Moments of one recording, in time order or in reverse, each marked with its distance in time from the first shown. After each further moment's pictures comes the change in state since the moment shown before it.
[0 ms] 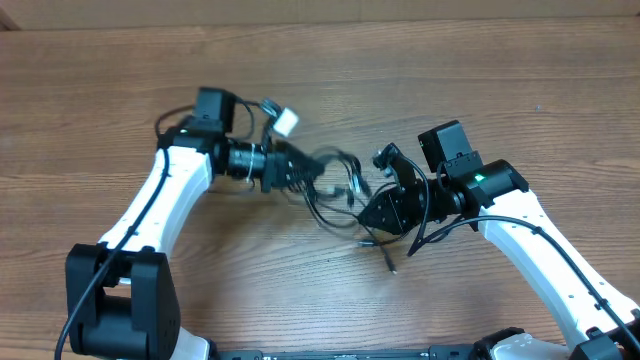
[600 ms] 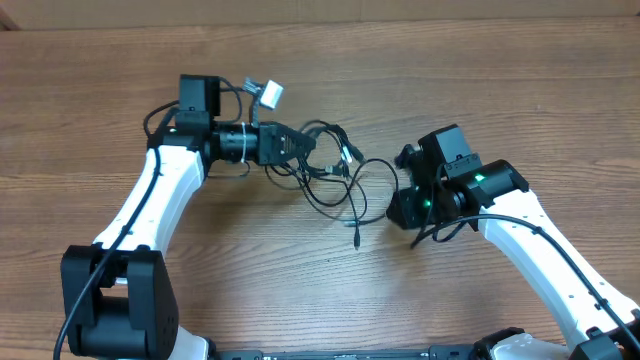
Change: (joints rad) left arm 0.013 0.000 0.003 0.162 -0.082 -0.397; right arm -0.001 0.000 0.000 -0.017 0.461 0.181
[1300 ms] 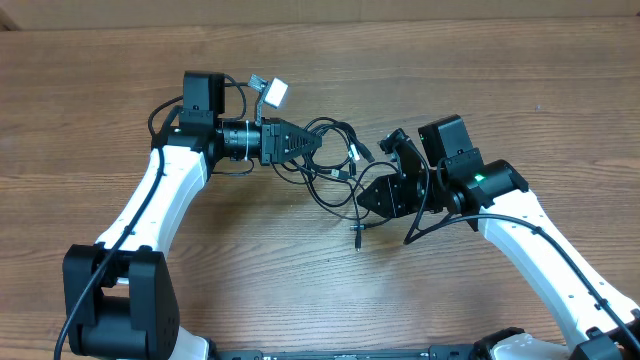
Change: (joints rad) left arm -0.013 0.000 0.000 0.098 0.101 -0.001; right arm 0.000 0.000 0.000 0.165 -0.323 0.014
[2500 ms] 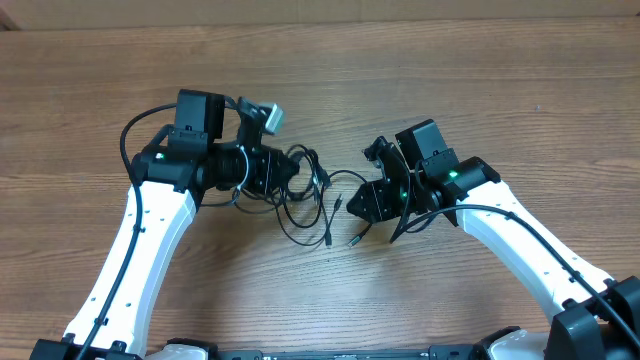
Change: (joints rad) left arm -0.059 -0.270 0.004 -0.438 -0.583 0.097; right arm 0.066 0.097 0.000 0.043 0.065 0.002
